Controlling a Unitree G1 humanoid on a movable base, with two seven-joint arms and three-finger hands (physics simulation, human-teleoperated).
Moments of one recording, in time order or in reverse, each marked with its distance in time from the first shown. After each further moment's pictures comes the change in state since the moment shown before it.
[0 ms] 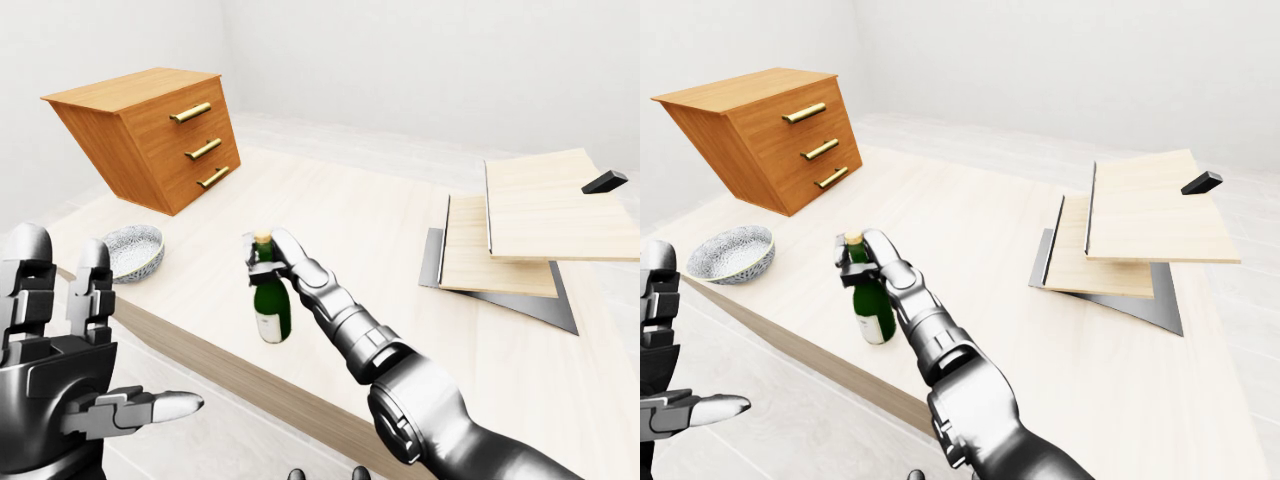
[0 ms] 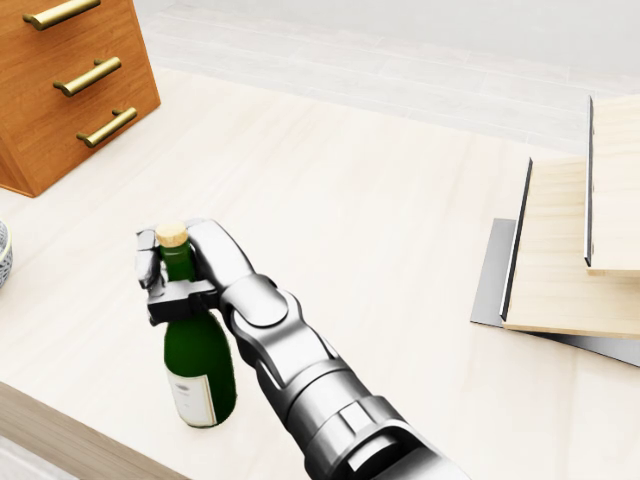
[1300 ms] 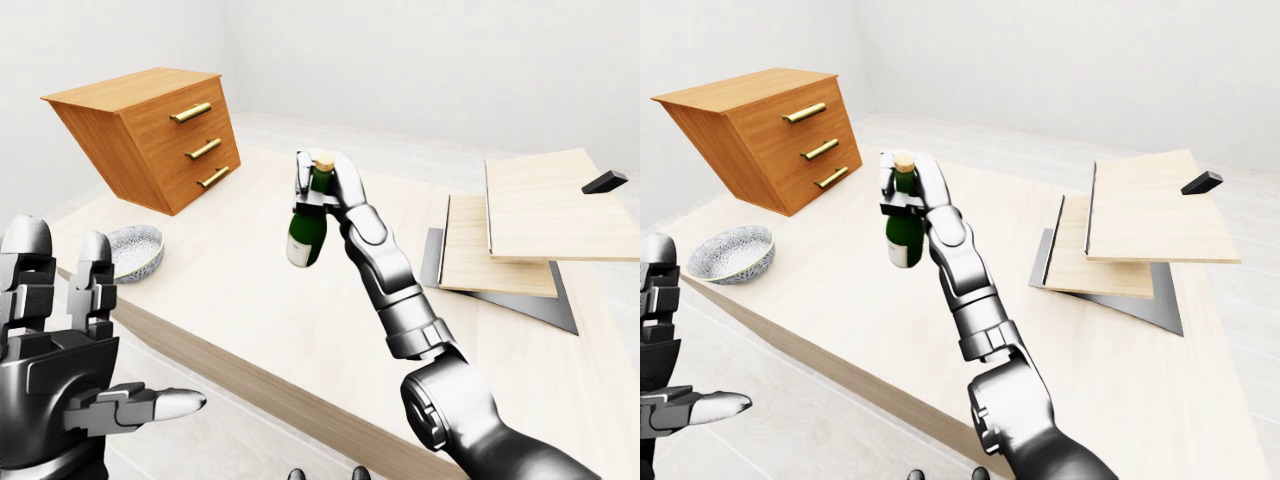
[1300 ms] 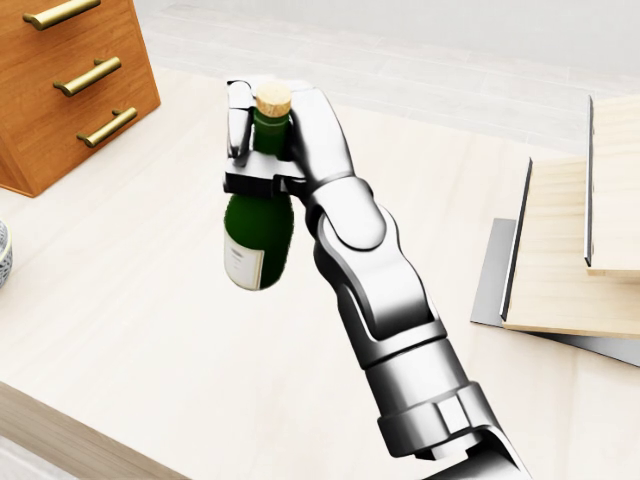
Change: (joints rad) left arm -0.015 0.014 -0.018 -0.013 -0.004 0.000 0.014; right arm 0.101 -0.185 -0.004 -0.653 0.064 0.175 -0.075
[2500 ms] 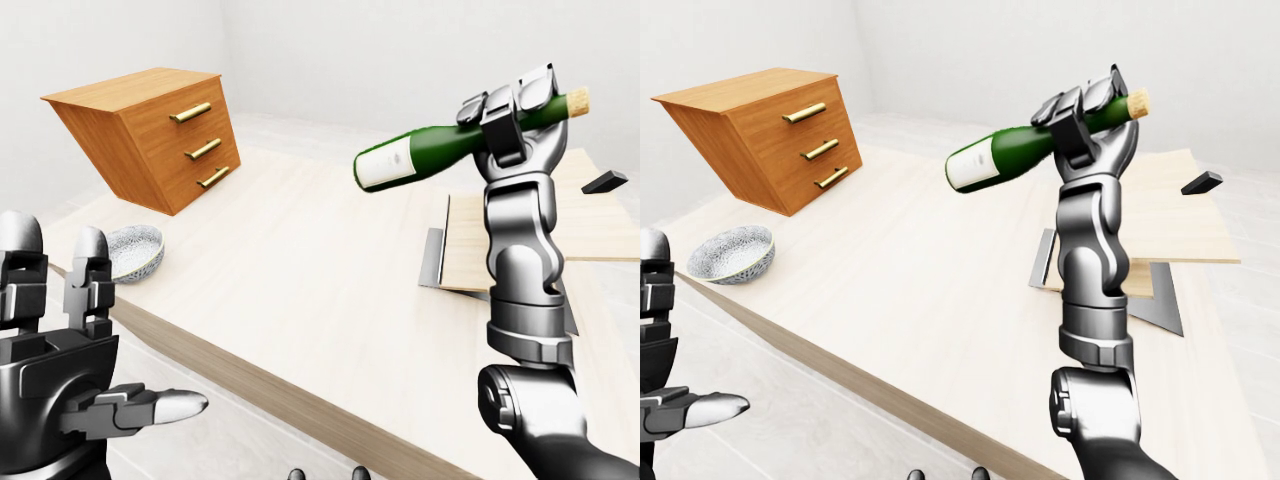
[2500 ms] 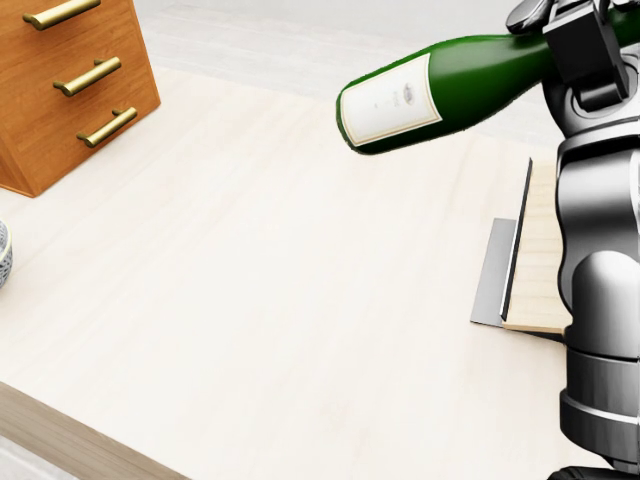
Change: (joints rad) left arm 0.005 -0.008 -0.024 -0.035 -0.014 0.000 0.028; right arm 0.127 -0.416 -0.241 -0.457 0.817 0.000 -0.358
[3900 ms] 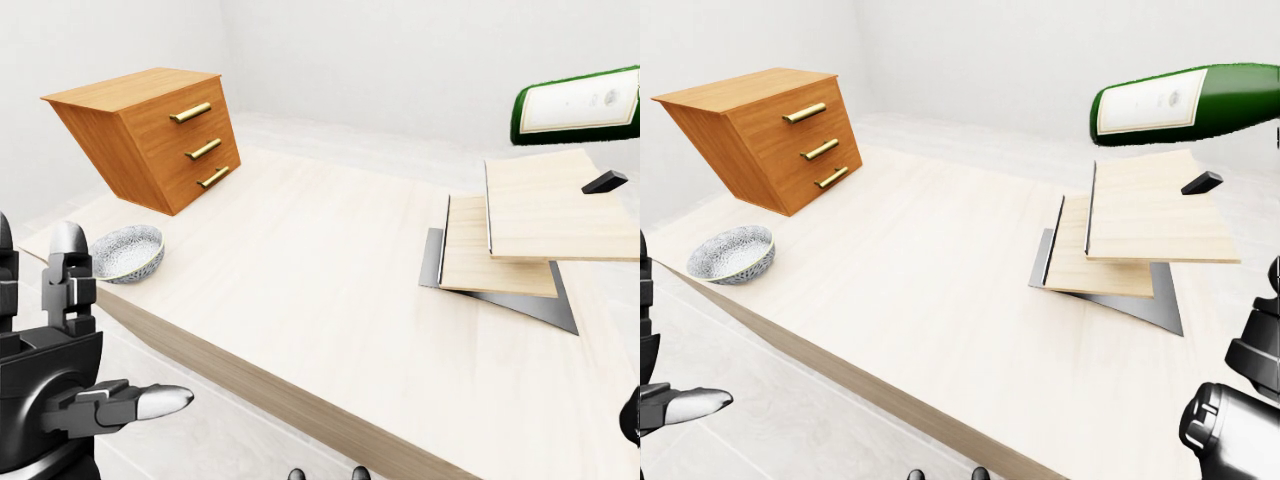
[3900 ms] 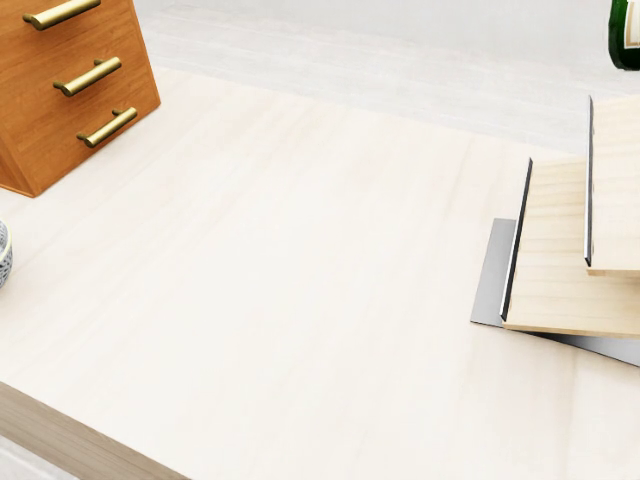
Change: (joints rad) left arm -0.030 0.036 0.044 0.013 -0.053 0.000 0.036; right arm 0.100 -0.569 -0.275 0.116 0.572 0.000 -0.011
